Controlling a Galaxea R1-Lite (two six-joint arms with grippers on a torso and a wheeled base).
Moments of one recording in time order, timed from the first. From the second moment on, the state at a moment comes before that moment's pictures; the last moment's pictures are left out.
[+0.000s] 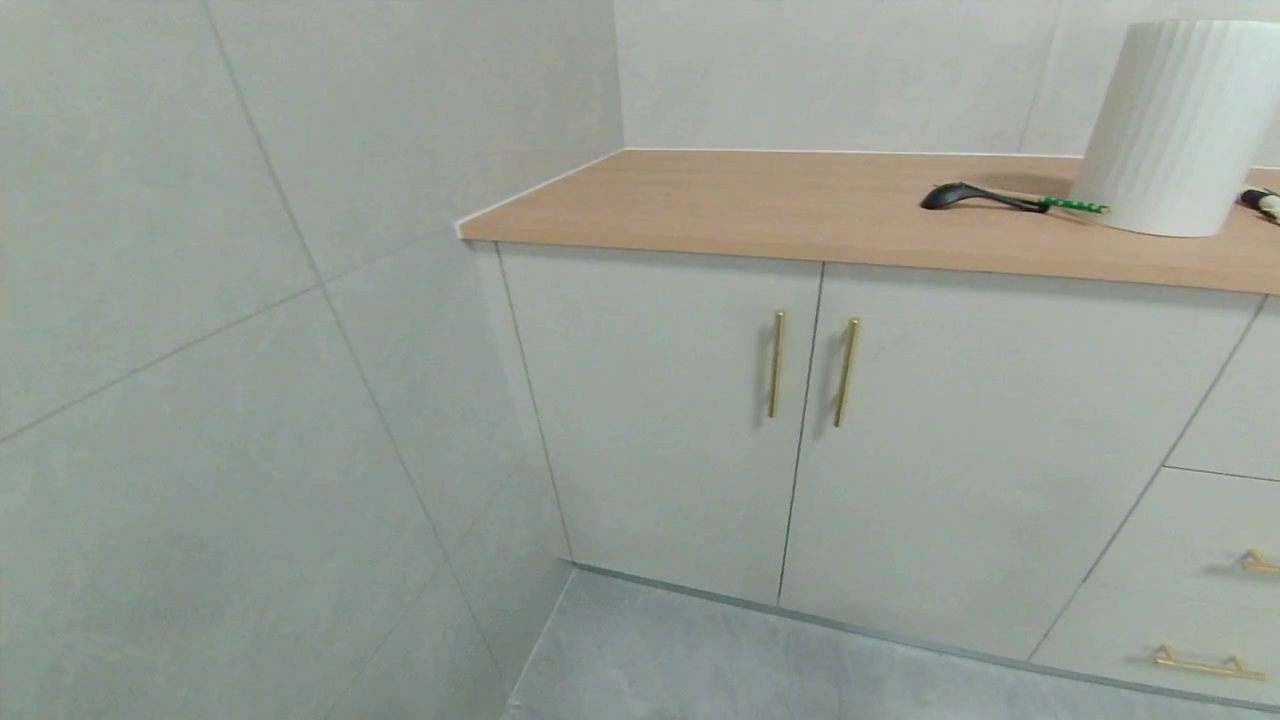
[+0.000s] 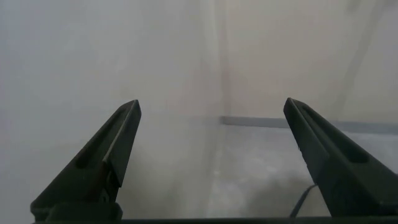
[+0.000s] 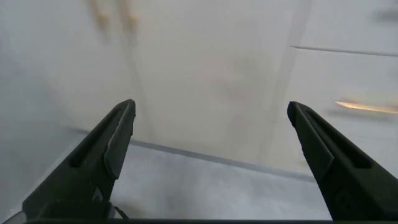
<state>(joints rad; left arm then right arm) 0.00 0.00 0.00 0.00 -0.06 0.13 0.00 0.00 0.00 0.00 -0.03 0.01</state>
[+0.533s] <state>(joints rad) 0.00 0.00 0.00 0.00 -0.04 0.09 0.00 0.00 0.00 0.00 -0.03 0.01</state>
